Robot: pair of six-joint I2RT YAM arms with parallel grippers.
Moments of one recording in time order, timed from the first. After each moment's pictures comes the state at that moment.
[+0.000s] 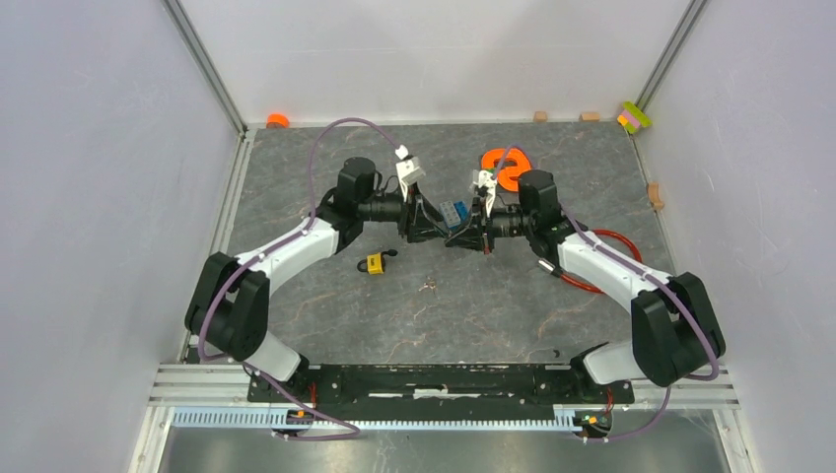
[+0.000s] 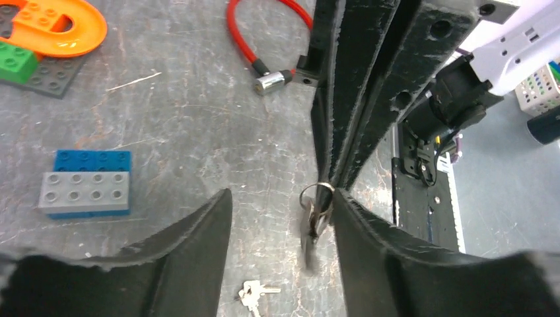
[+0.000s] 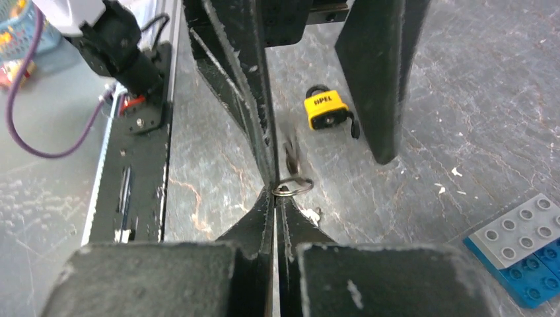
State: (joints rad) left arm -0.51 1.53 0.97 0.21 0.95 -0.05; right arm 0.44 1.41 0.86 0.08 -1.03 -0.17
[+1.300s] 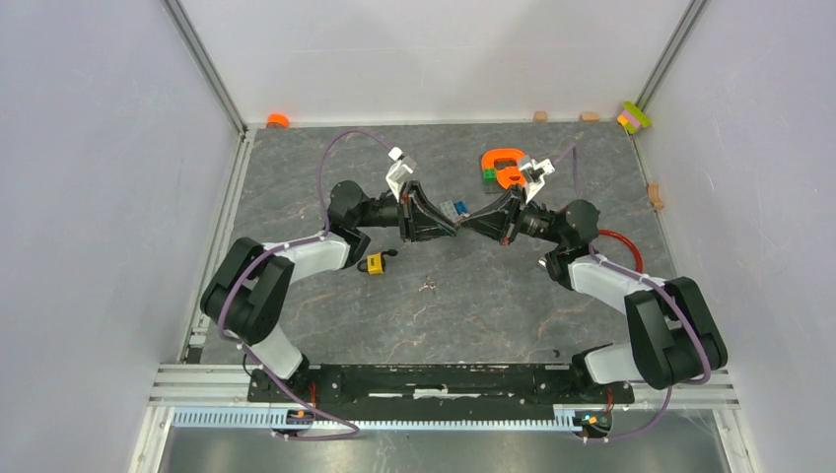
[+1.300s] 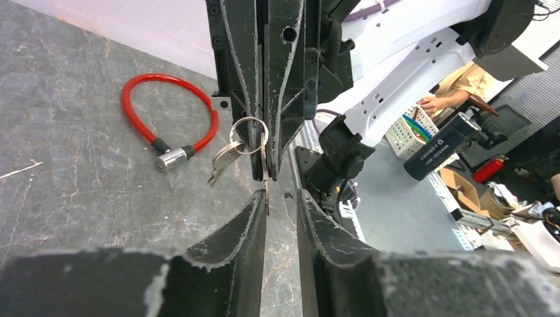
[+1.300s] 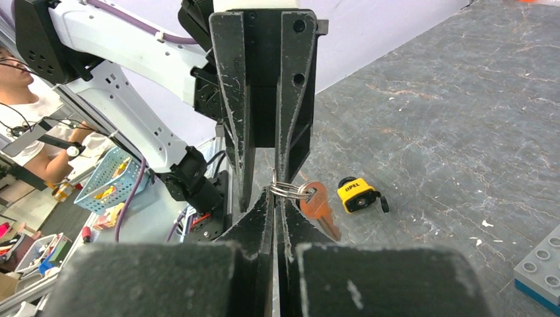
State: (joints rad) left arm -0.52 1.65 0.83 1.12 1.10 -0.73; right arm 0.30 1.39 0.56 1.16 -1.00 0.78
